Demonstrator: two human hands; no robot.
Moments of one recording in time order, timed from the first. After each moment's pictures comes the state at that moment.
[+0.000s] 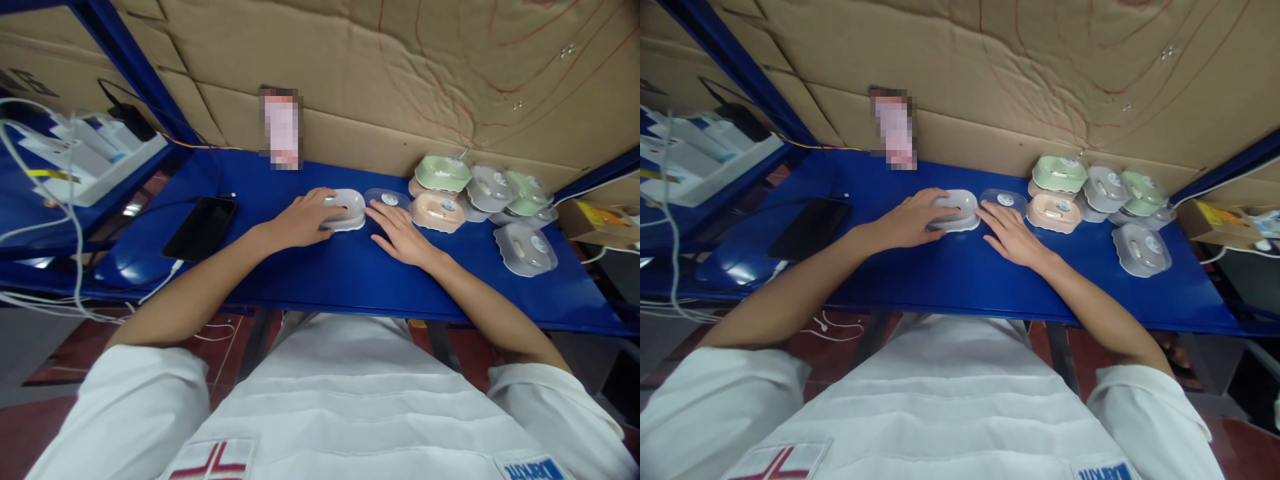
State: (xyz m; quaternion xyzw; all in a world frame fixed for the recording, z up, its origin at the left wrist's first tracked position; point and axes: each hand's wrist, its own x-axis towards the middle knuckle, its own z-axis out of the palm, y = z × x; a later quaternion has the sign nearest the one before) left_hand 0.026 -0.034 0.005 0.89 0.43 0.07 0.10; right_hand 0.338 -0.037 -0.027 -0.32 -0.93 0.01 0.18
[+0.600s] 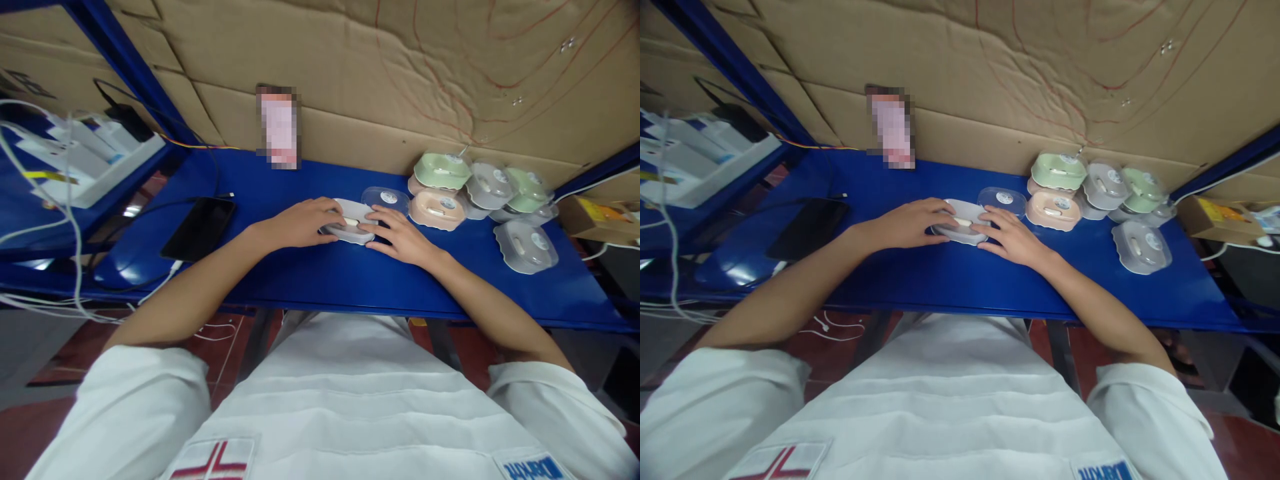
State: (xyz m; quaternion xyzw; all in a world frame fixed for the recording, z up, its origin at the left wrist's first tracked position) left_hand 0.022 -0.024 -0.005 0.93 0.33 0.11 0.12; right_hand 0.336 -0.039 -0.027 -0.30 -0.94 0.04 0.17
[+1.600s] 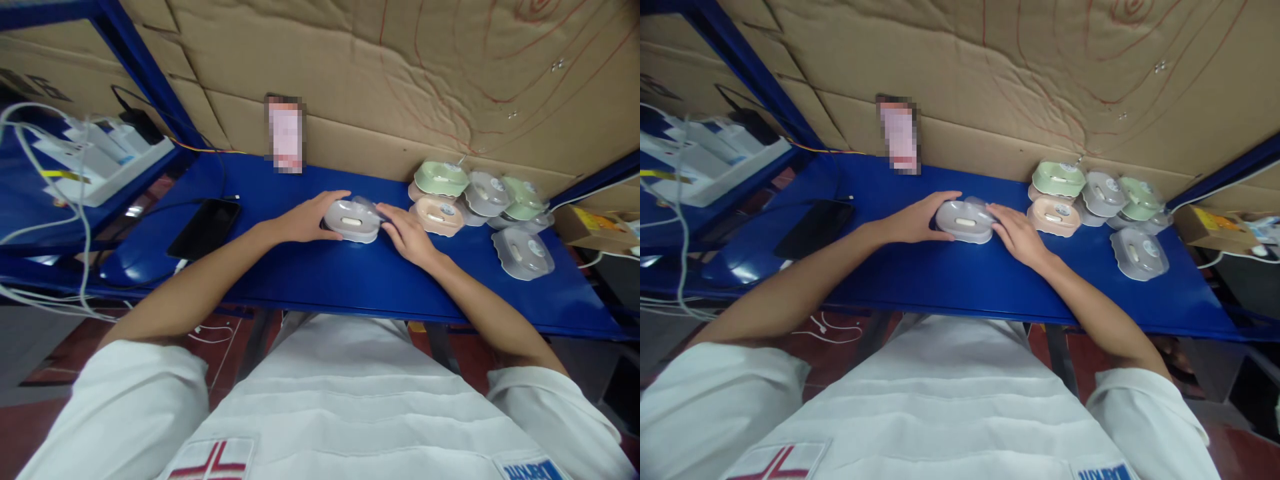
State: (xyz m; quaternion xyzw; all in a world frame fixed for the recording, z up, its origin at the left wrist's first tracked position) left_hand 0.017 -0.008 -0.018 0.88 0.35 0.22 0.22; right_hand 0.340 -0.038 -0.023 -0.38 -0.89 0.03 0.26
